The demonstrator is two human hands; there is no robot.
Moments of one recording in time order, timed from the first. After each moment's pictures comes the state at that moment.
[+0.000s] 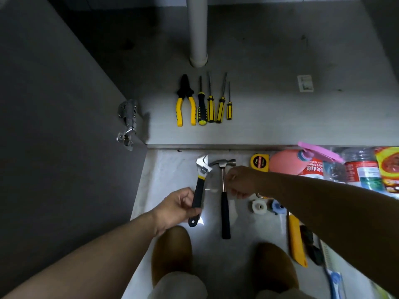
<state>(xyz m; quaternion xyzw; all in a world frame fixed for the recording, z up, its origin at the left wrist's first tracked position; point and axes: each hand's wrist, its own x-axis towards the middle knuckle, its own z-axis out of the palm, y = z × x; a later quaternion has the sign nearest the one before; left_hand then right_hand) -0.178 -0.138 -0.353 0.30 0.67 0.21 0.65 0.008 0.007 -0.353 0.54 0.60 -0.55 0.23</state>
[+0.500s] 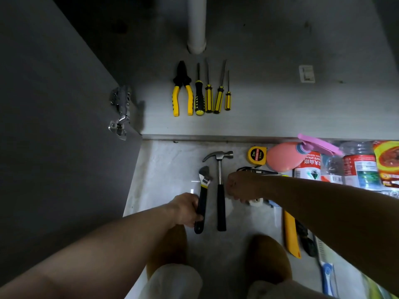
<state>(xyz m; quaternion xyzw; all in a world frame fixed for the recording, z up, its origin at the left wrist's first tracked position) -0.148 -0.130 -0.386 0.32 0.69 -0.01 0.65 0.025 -0.010 -0.359 0.45 0.72 -0.43 0.31</state>
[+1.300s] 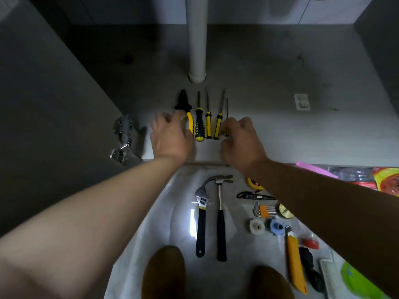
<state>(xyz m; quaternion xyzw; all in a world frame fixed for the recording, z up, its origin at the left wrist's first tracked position) -0.200 0.029 -0.308 0.49 0.84 0.20 0.12 -0.021 0.070 -0.304 0.52 0.79 -0.29 -0.16</state>
